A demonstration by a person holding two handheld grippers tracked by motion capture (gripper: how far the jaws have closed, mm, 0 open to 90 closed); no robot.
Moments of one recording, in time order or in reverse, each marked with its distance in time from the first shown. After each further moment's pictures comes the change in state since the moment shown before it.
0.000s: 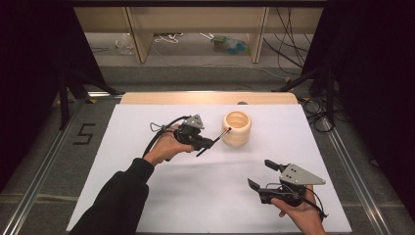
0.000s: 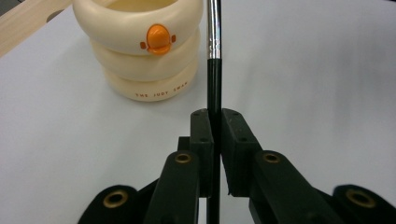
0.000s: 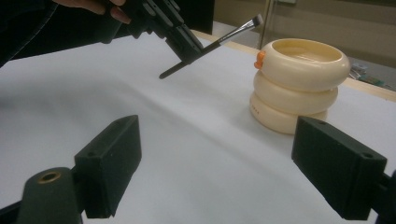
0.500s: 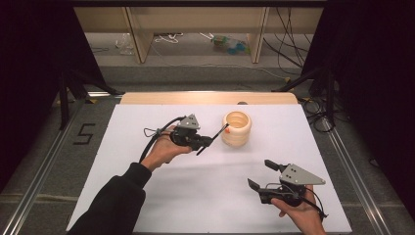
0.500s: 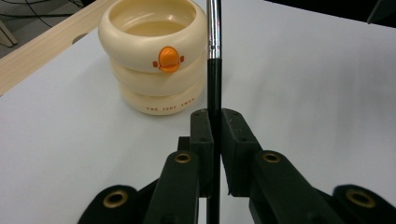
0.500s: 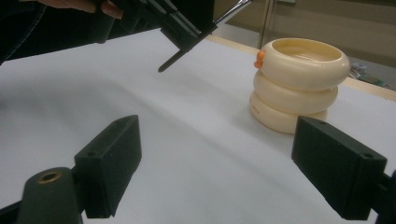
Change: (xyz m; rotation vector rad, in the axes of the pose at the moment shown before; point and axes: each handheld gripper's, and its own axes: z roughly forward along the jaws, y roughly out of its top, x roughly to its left) left arm -0.006 -0.005 -0.011 -0.085 0.060 -0.004; right arm 0.000 0.000 0.000 -0.002 -0.003 -0.007
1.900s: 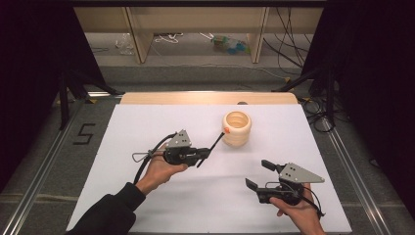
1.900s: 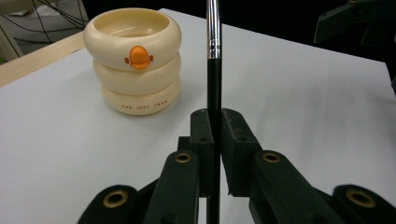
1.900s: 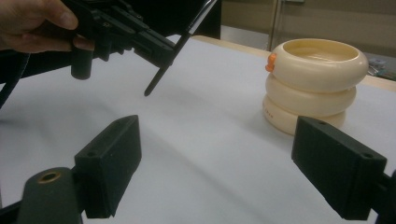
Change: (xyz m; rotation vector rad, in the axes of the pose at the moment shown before) left arm -0.041 -0.035 -0.018 -0.163 0.020 -0.057; right arm 0.002 0.001 0.005 -0.021 0.063 0.086
